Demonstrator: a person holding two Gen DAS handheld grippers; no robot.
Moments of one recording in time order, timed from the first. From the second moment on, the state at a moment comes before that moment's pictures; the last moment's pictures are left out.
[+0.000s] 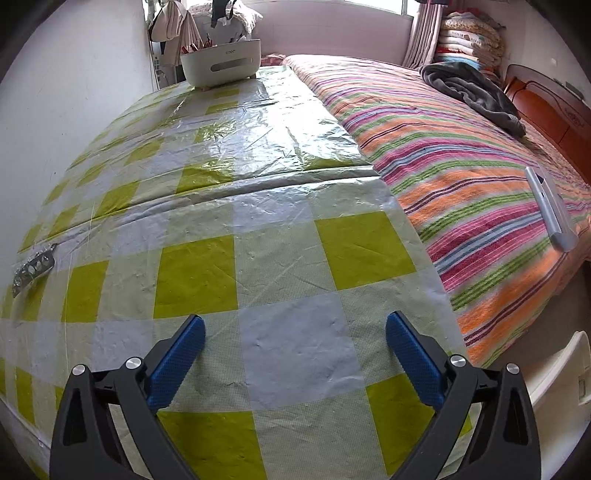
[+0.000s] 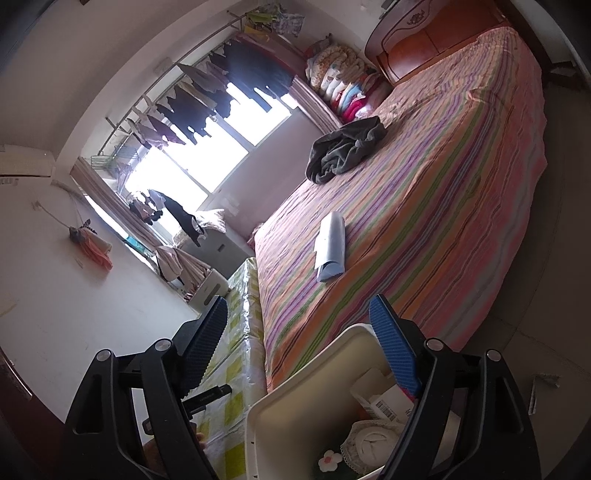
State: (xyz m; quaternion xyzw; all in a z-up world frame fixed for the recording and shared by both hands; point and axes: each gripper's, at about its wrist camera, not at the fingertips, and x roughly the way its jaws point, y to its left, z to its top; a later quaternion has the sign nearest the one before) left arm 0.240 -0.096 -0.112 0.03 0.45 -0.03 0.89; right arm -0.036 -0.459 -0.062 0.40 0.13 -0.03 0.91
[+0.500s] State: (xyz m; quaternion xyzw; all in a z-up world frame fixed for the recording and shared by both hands) left arm 0.241 -0.097 -0.112 0.03 0.45 -0.03 0.89; right arm -0.049 -0.465 -0.059 0.42 0.11 -0.02 0.90
